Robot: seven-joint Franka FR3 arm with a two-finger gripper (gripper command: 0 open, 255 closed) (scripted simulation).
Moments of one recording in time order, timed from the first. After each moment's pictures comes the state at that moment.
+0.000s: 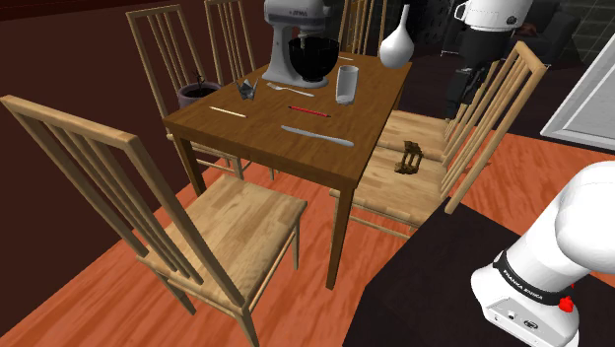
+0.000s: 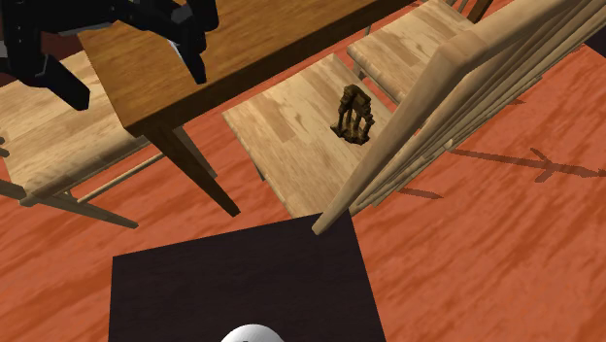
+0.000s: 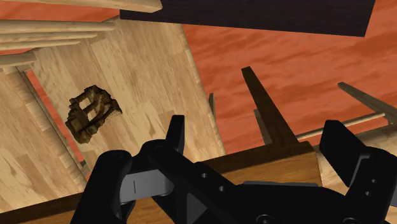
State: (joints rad) arm 0.01 -0.81 -0.04 -2.44 -0.07 1.59 -0.05
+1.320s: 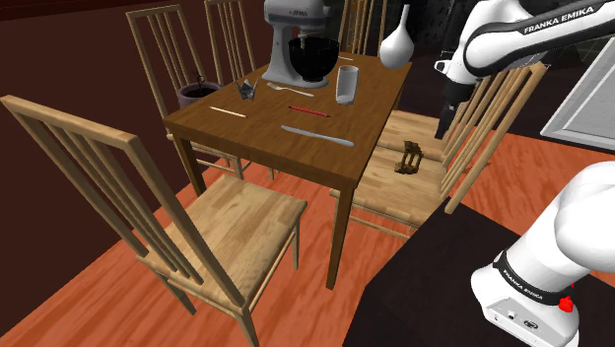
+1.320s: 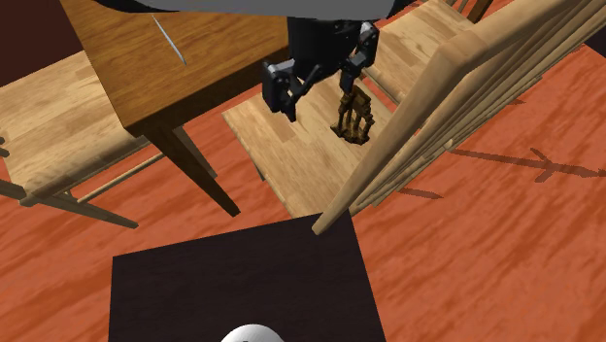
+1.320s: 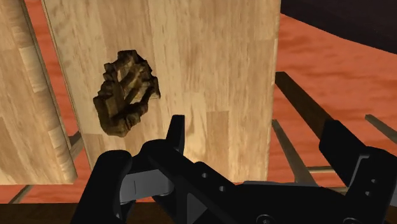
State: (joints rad) arm 0.00 -0.47 -0.48 -2.56 -0.25 2.12 -0.62
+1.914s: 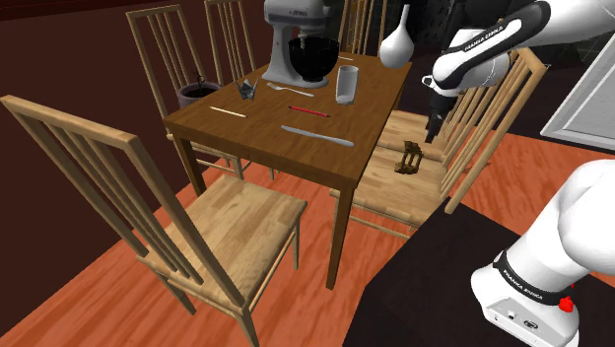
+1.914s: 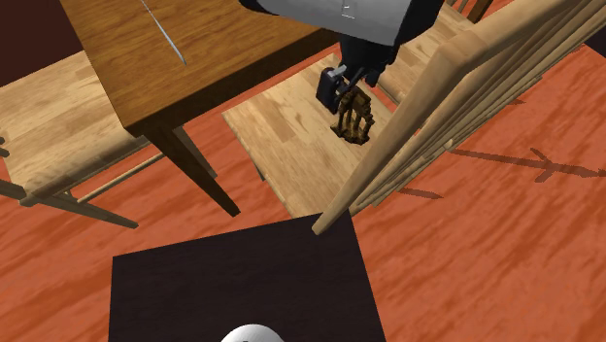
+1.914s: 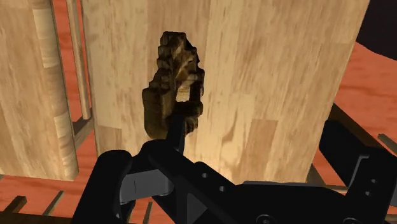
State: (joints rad) arm 0.09 -0.06 -0.69 -2.40 -0.03 2.36 -1.04
